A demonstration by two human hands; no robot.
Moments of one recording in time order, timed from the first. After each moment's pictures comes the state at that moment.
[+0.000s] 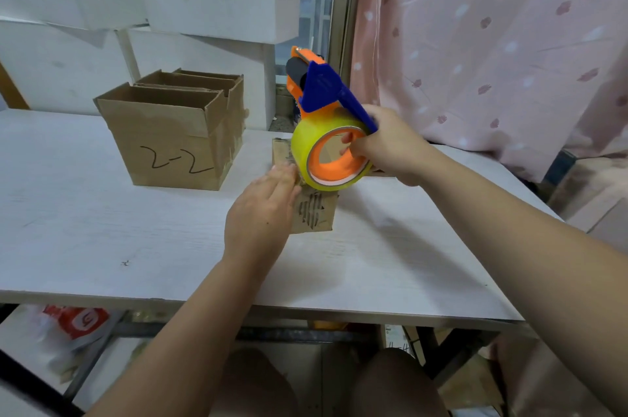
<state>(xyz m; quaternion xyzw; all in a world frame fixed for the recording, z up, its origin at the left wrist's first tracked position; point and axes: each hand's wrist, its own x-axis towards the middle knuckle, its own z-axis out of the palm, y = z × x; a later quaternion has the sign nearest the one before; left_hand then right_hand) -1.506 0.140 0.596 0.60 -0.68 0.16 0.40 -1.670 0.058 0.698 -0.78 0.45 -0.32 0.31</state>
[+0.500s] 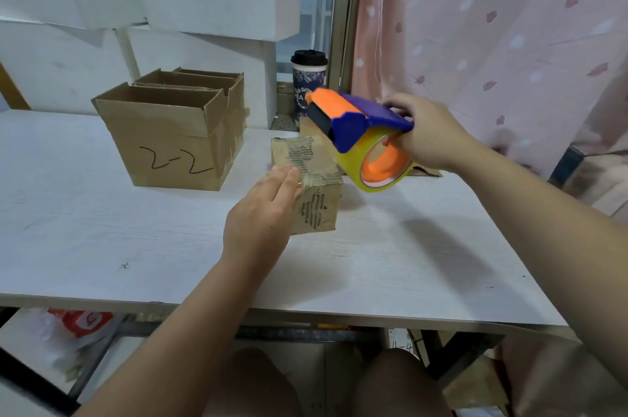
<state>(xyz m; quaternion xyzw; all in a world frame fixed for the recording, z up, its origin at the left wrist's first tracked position) -1.502 0.139 0.592 0.58 -0.69 0.23 0.36 -1.710 0.032 0.702 -0.83 0.45 -0.31 0.11</state>
